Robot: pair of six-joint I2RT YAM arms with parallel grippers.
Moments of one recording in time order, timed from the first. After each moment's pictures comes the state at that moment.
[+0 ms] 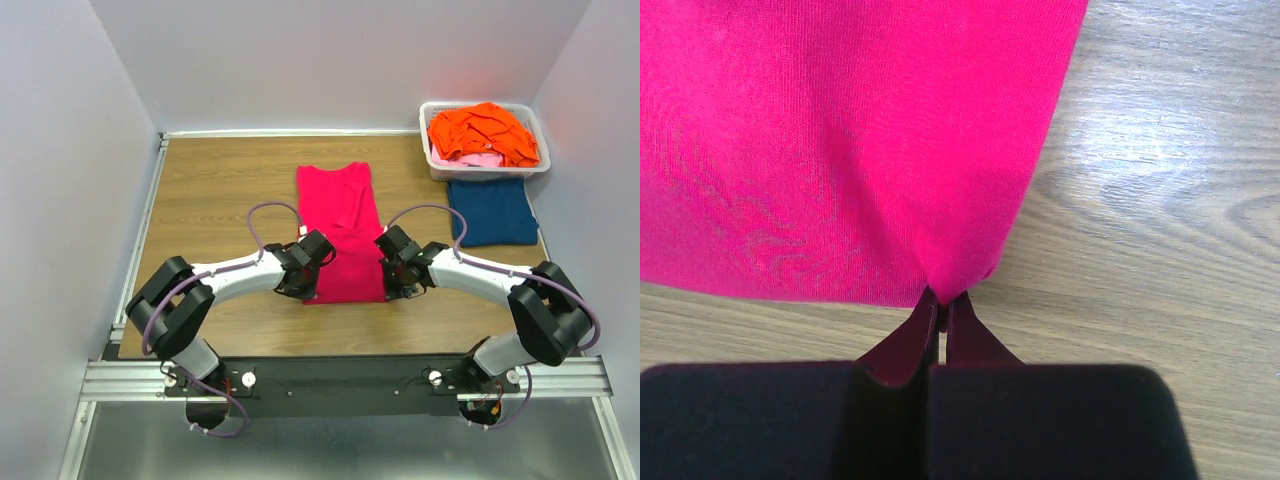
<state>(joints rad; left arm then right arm) -0.82 1.57 0.87 -0.51 -0.09 -0.60 0.69 1.48 0.78 -0.52 0.07 0.55</state>
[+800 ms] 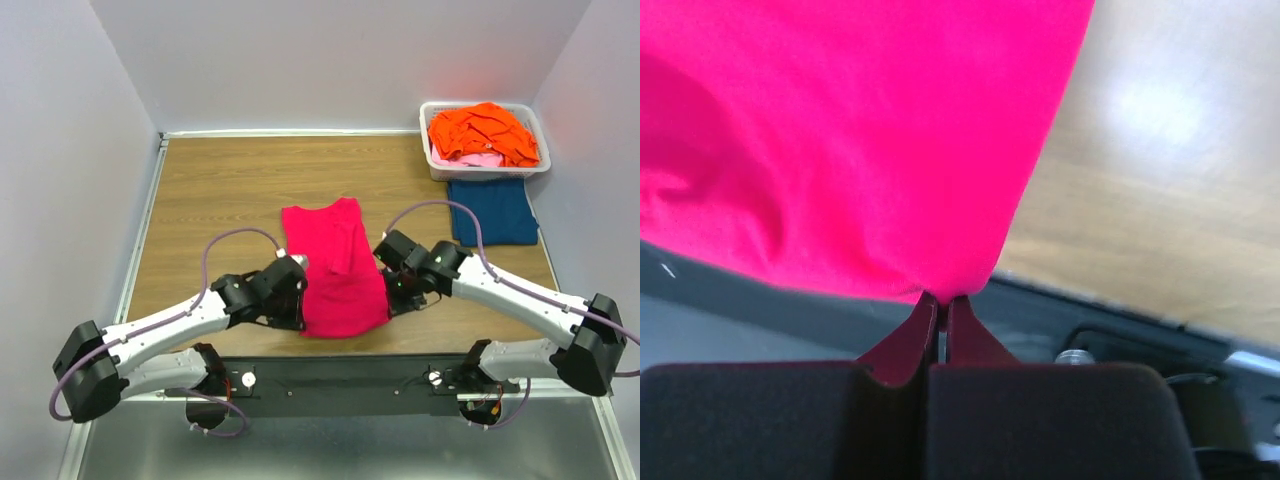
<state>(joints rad) -0.99 1.04 0.65 -0.66 0.11 -0.82 0.89 1.23 0.91 -0.99 -0.01 0.68</state>
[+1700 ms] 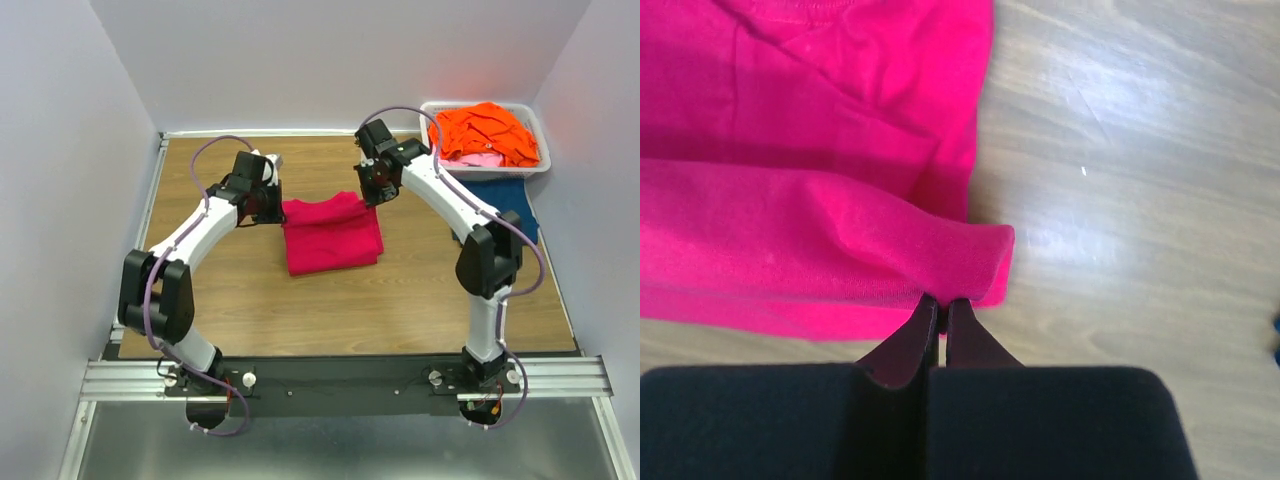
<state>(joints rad) -0.31 1.57 1.20 -0.50 0.24 -0.30 0.54 1.98 1.88 -0.98 0.09 0.23</state>
